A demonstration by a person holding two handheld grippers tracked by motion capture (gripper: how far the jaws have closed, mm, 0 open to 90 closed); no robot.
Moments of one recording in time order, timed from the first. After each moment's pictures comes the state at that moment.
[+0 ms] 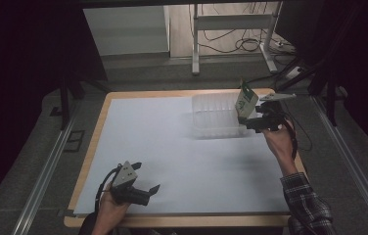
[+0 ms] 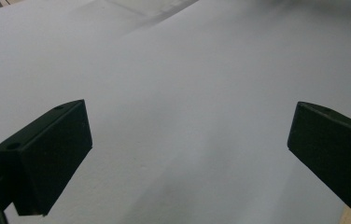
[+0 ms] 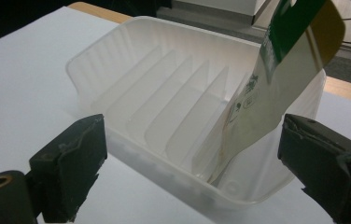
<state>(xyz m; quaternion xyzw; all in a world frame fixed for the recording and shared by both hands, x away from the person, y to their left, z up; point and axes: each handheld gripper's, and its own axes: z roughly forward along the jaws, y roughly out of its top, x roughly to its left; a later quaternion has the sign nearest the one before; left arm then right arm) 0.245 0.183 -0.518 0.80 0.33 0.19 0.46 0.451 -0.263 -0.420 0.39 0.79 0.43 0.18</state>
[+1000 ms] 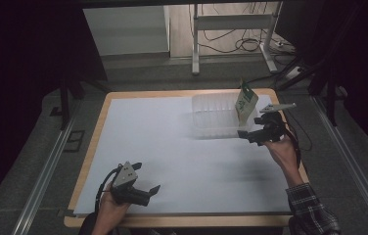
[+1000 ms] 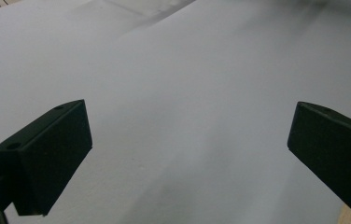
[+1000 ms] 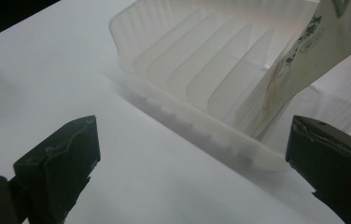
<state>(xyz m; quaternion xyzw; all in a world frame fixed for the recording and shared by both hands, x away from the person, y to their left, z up) 0.245 0.182 -0.518 0.80 0.33 0.19 0.46 0.426 -0.267 -0.433 0.37 0.82 0.42 0.13</state>
